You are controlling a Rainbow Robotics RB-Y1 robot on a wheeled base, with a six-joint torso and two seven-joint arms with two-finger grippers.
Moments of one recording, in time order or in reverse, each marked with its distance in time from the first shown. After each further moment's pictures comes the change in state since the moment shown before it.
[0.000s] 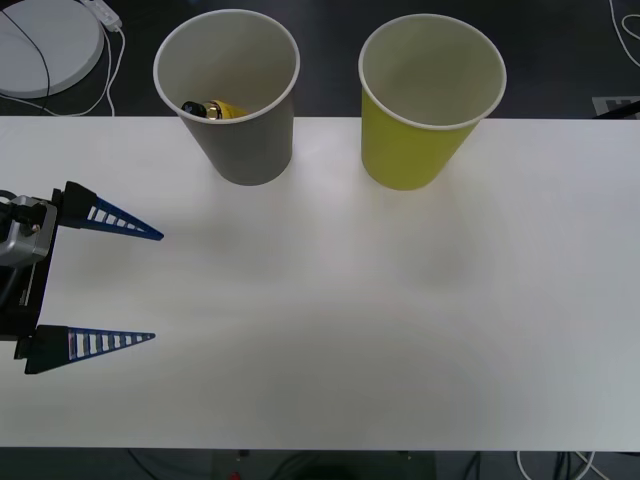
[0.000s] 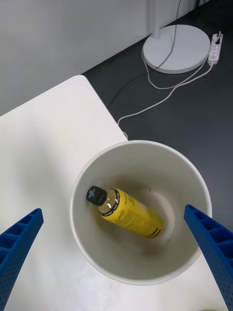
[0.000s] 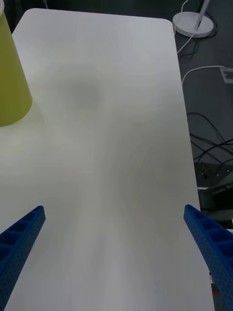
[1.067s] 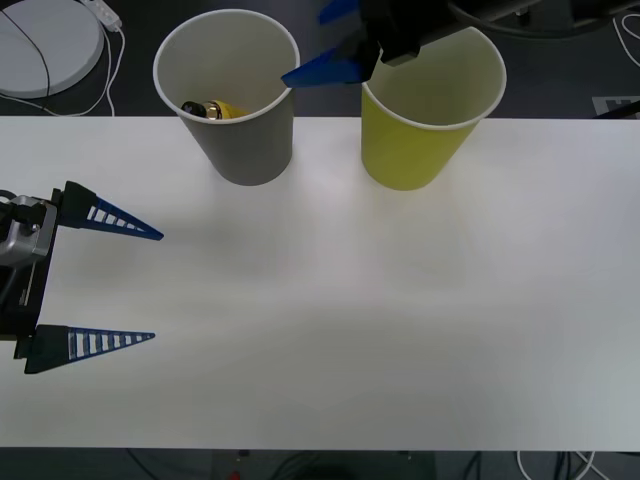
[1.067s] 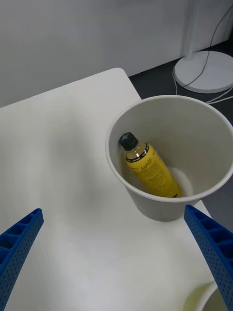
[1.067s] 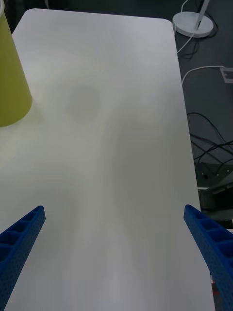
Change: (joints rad) right arm 0.415 -0.388 -0.165 -0.569 -0.116 0.098 0.190; left arm 0.000 0.000 0.000 0.000 0.000 0.000 0.000
